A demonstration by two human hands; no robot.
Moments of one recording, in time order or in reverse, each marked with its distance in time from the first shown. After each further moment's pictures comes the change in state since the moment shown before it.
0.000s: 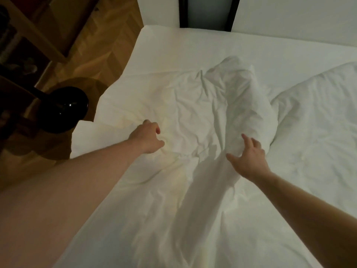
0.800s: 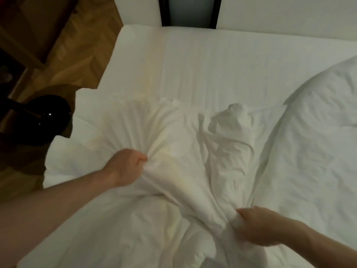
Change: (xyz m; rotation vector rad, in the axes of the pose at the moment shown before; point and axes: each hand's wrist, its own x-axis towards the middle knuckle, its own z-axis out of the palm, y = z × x) left_hand -0.007 -0.025 0.040 -0.041 0.071 0.337; right_hand -0.043 0.080 0.018 -0.475 -0.733 -0.111
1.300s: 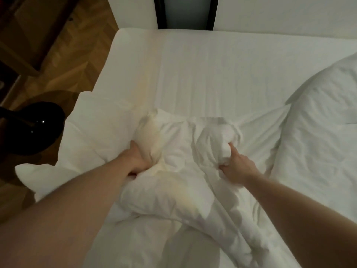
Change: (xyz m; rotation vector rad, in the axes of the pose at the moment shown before) left_hand 0.089 -0.032 0.050 0.001 -0.235 -0.590; right_hand 0.133 -0.022 -0.073 0.327 0.588 0.130
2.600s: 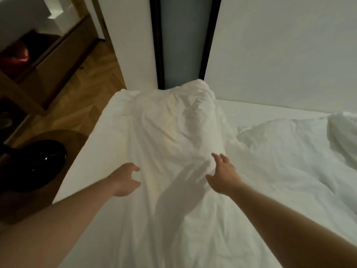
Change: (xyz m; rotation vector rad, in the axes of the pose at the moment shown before) left_hand -0.113 0.009 -0.192 -0.126 0.009 0.313; right_hand -0.079 -0.116 -0.200 0.052 0.147 -0.113
